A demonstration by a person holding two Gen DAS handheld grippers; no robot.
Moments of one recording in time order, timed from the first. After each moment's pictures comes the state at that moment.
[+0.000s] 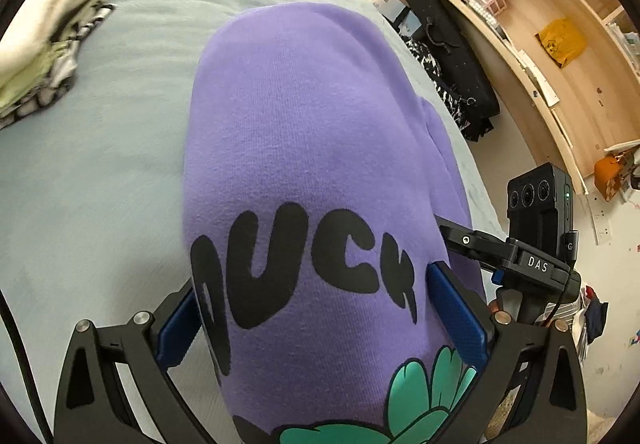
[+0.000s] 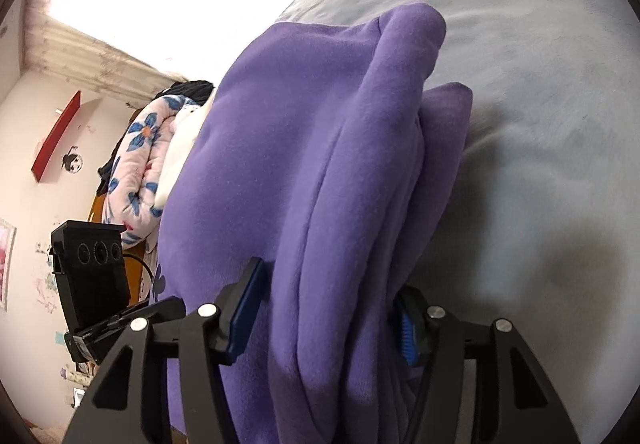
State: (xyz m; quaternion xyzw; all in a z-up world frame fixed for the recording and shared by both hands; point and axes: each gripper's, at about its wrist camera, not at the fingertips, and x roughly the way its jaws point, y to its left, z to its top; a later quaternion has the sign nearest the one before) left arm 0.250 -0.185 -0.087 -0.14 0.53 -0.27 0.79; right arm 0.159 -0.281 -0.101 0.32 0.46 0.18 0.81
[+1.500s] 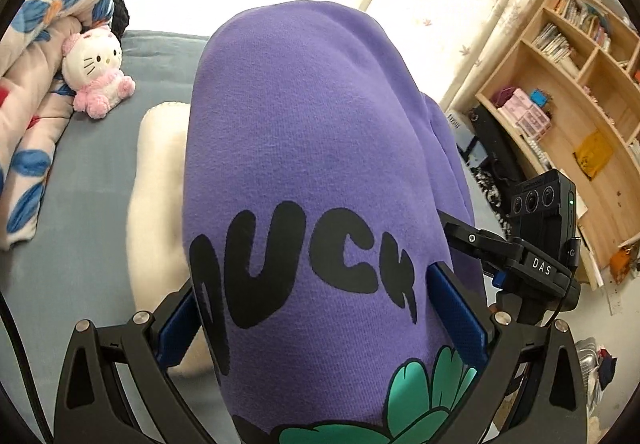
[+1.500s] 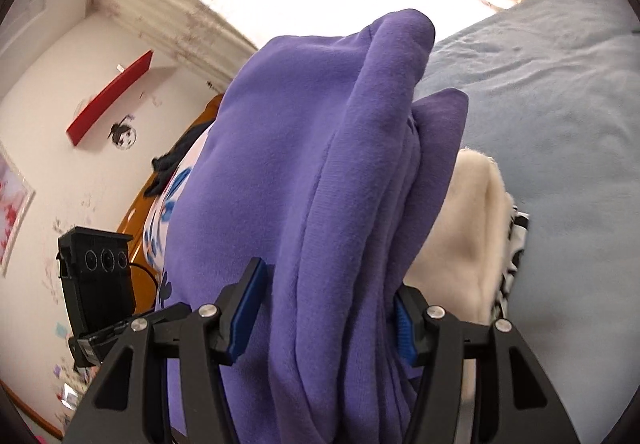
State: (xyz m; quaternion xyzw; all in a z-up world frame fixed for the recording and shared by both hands) left arm 0.472 0.228 0.057 -0.14 0.43 -0.18 0.87; right arm 0.451 0.051 -0.017 0.29 0.37 0.30 0.83
